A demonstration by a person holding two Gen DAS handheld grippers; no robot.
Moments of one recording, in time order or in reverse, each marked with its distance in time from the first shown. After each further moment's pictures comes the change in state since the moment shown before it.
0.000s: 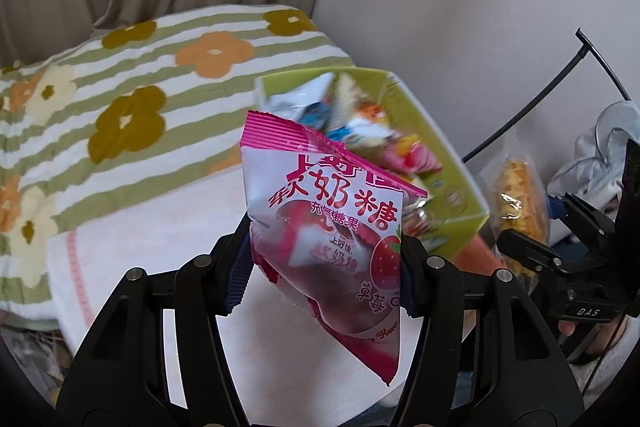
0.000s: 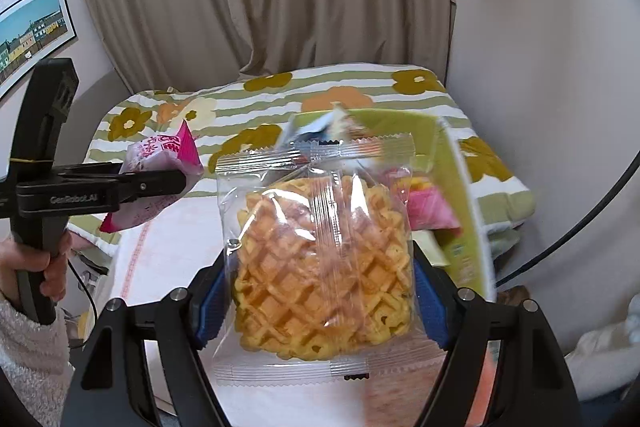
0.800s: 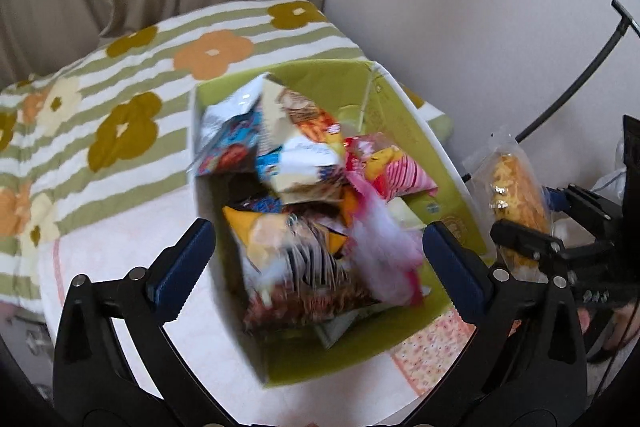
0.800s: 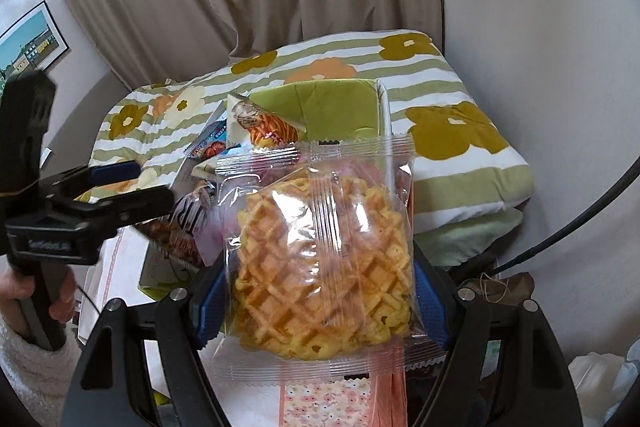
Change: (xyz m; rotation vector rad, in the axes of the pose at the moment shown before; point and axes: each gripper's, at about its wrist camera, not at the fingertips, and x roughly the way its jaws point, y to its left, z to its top) left arm 0.068 -0.086 0.020 0.005 0.027 0.132; right arm 0.029 -0.115 0.000 0.074 0.106 0.095
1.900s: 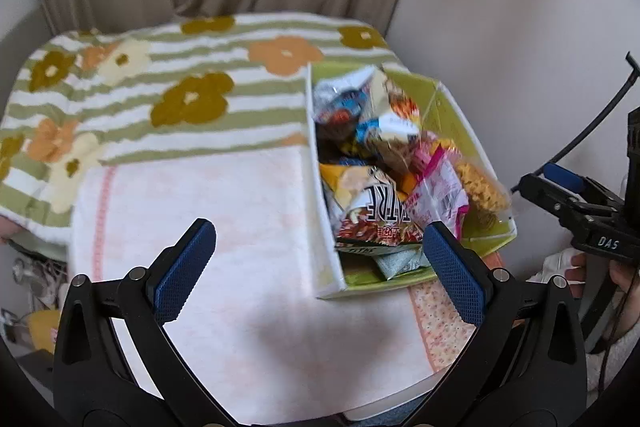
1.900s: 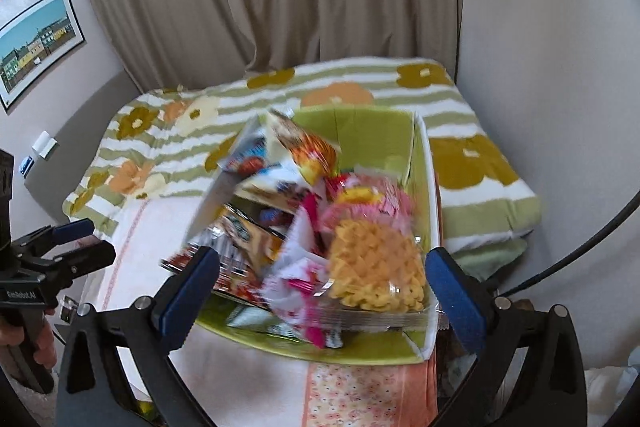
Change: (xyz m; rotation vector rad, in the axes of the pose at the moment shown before) left arm -0.085 0.057 -0.077 -0.198 -0.115 0.134; right arm -0.019 0.058 0.002 -0.083 -0.120 -0.015
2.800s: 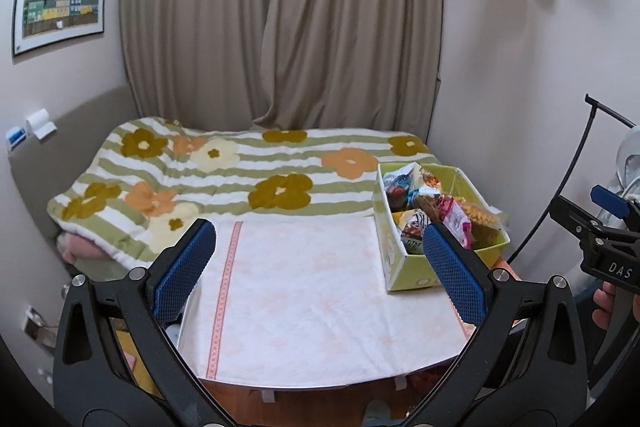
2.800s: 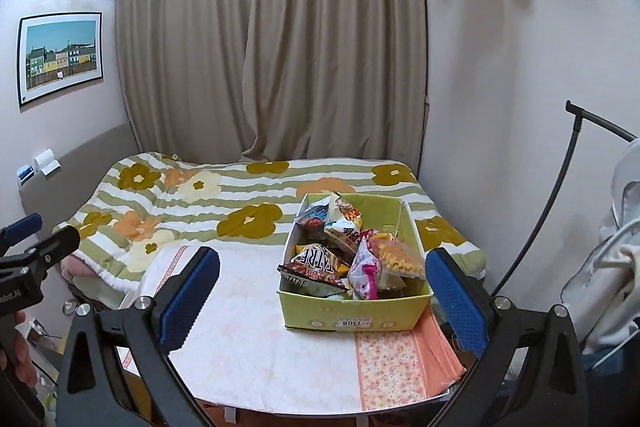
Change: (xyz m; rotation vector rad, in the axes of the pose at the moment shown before) left arm -0.240 0.041 -0.119 0.008 -0.439 0.192; right arm -0.176 0.160 -0.088 -0.066 -0.355 -0.184
